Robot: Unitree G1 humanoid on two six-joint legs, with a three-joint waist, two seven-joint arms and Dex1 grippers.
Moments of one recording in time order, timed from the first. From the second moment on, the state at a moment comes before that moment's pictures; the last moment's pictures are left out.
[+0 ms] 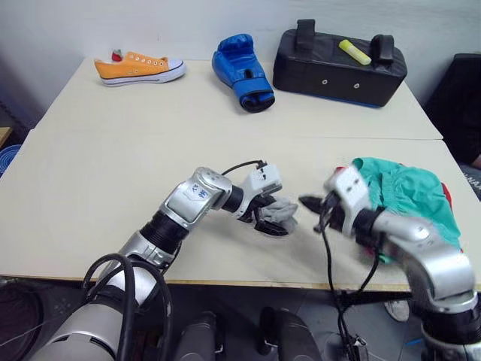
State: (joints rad) left arm -0.90 0.30 -0.48 0.20 -0.23 0.81 -0.97; right arm -0.38 -0.58 -0.08 -0.55 0.38 0.95 0.59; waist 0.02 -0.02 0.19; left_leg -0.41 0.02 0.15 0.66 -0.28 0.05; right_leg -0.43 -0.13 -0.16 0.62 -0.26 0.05
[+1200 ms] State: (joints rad) left arm -0.92 0.31 -0.48 0.39 -0.10 0.43 -1.14; right arm -0.22 -0.64 0.11 -0.49 0.31 0.80 0.61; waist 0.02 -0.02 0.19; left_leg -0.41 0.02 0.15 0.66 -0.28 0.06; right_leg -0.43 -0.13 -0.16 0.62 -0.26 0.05
